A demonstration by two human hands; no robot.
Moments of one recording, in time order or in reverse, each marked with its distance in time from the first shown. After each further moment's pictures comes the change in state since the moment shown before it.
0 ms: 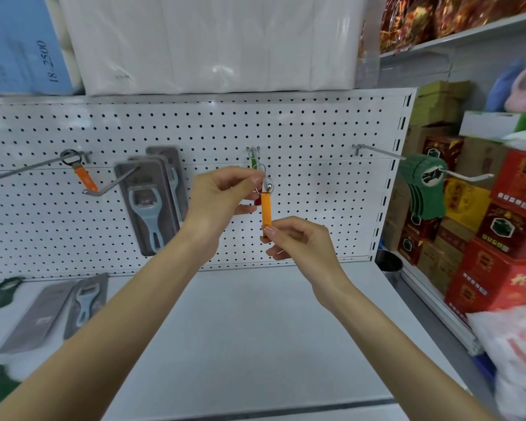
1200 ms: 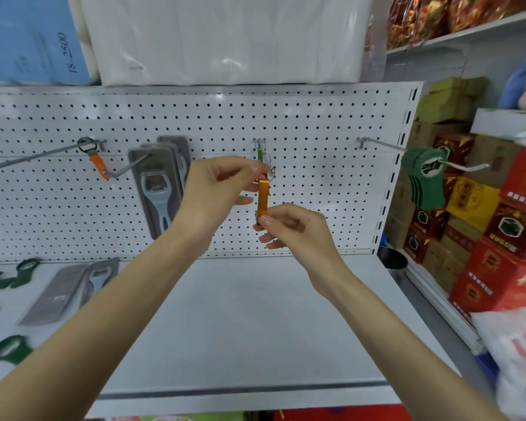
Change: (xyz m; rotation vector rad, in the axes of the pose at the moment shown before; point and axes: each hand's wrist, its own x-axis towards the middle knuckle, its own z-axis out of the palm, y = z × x) left_hand -0.036 0.025 -0.006 0.137 -0.008 0.094; right_hand -0.016 -0.010 0.006 0.007 -0.109 -0.076
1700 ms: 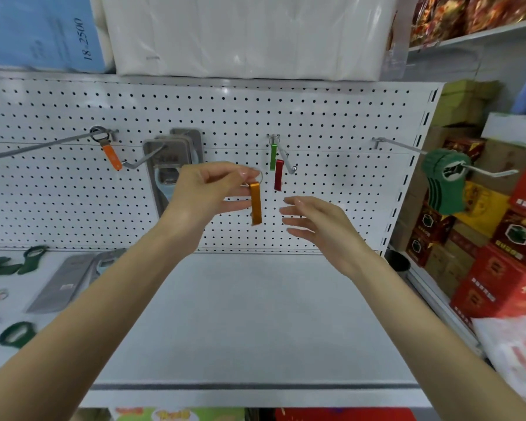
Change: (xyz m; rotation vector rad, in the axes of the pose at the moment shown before) left_hand 0.000 -0.019 -0.034 -0.136 -0.017 -0.125; right_hand 0.040 0.029 -0.031 0.124 -0.031 0.210
